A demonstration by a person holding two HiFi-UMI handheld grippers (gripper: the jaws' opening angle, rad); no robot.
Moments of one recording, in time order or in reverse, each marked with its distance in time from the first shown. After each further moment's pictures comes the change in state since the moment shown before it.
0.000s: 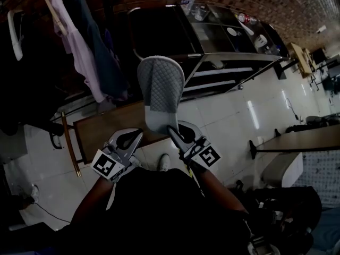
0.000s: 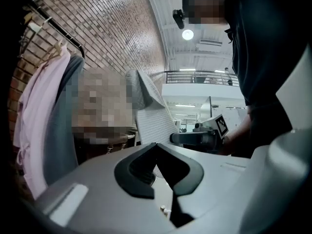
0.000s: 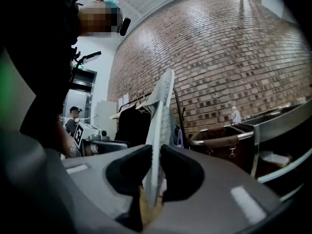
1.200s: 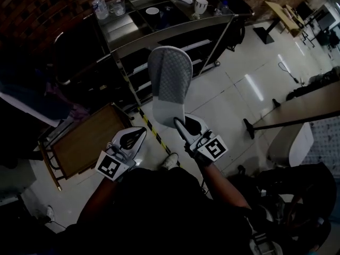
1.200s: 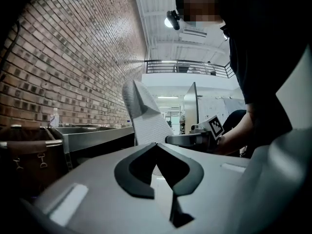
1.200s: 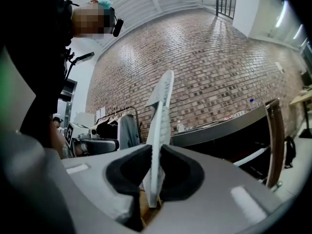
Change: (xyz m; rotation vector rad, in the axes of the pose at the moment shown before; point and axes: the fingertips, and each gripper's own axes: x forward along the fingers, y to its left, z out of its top) left arm 0.298 -0.233 -0.017 0.103 0.090 -0.200; right arm -0.318 -0.236 -0.005 0.083 -0.124 -0.245
